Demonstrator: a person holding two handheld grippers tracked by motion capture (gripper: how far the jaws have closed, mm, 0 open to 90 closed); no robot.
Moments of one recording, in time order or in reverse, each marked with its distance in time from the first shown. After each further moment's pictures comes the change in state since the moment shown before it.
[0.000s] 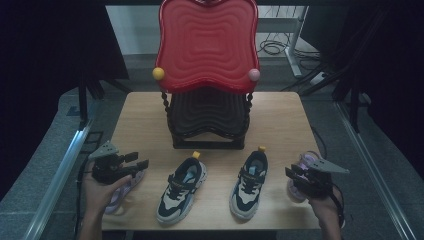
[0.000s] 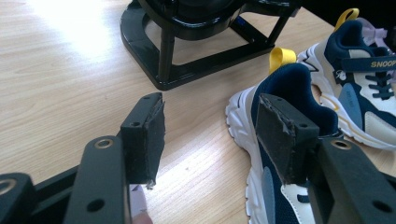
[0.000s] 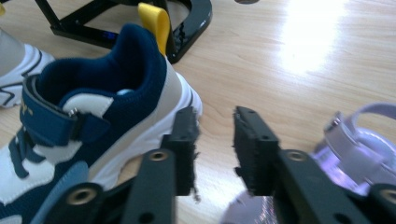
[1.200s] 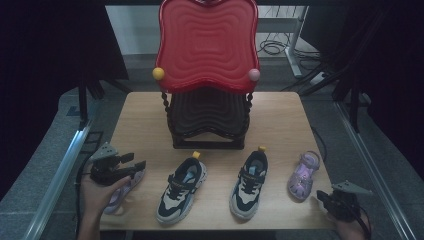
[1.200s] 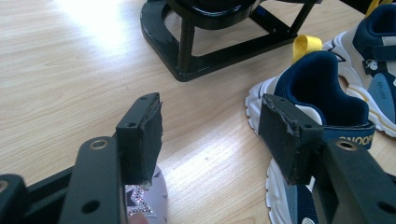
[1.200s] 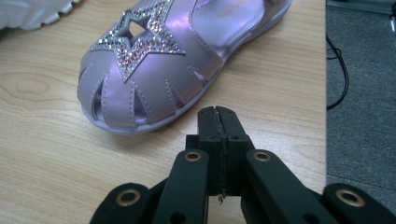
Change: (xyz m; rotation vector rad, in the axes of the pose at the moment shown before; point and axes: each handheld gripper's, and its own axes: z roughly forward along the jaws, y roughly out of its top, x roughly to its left) left arm 0.001 -0.005 -0.002 0.024 0.071 0.012; right arm -0.052 -0.073 -0.032 0.212 -0.171 0.070
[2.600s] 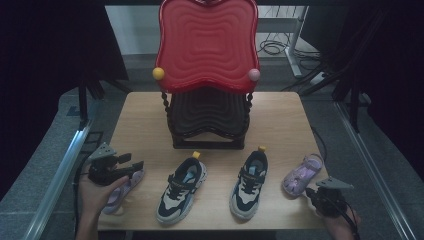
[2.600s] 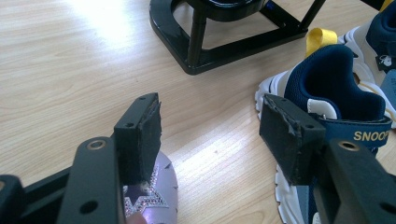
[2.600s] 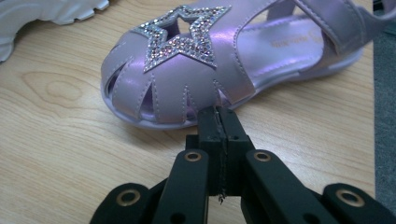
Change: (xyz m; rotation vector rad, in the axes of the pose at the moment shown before) left arm 0.007 -0.003 0.000 0.020 0.022 -0.015; right arm 0.030 0.016 0.012 0.024 0.002 -0.117
